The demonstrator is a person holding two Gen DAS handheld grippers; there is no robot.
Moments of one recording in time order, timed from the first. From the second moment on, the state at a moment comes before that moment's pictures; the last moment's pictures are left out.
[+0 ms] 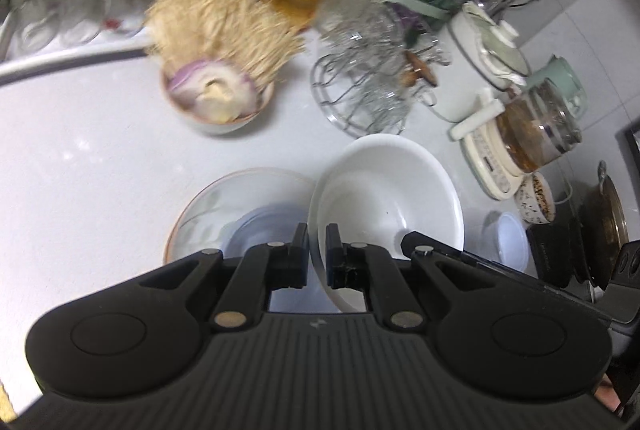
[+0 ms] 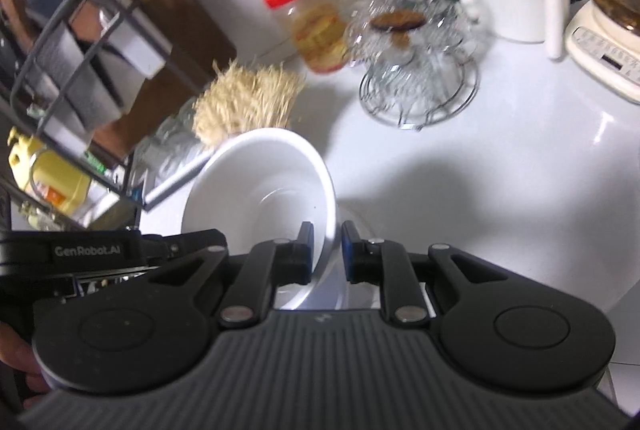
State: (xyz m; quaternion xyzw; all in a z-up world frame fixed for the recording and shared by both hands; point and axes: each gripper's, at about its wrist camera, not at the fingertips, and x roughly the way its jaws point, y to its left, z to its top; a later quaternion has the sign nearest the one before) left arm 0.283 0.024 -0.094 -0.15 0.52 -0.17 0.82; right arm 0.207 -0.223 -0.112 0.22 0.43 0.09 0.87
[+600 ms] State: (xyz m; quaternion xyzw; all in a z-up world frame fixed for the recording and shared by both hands) left arm 0.277 0.035 -0.128 -0.15 0.56 -0.12 0.81; right arm 0.210 -0.196 -0.145 0.20 0.49 0.10 0.84
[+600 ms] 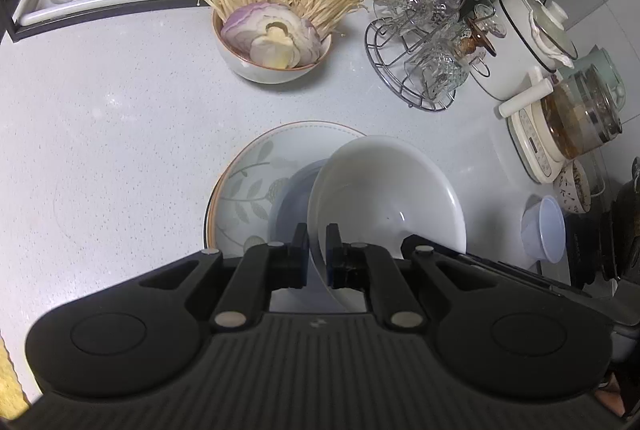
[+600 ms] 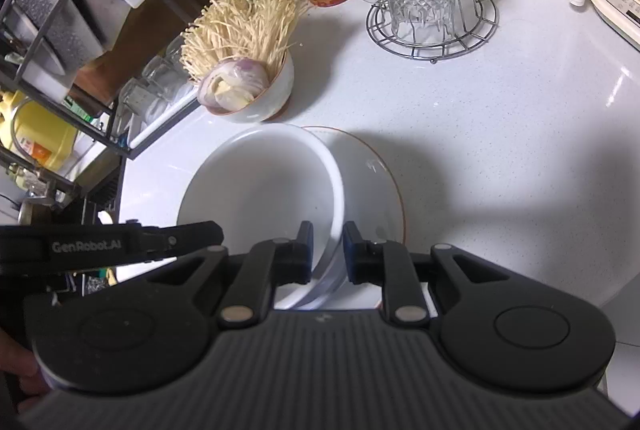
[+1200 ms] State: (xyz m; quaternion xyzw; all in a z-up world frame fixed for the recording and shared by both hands) left arm 0.272 0.030 -0.078 -0.12 0.51 -0.14 0.84; right arm 0.199 -0.203 -0.100 0.18 0.40 0.07 0.90
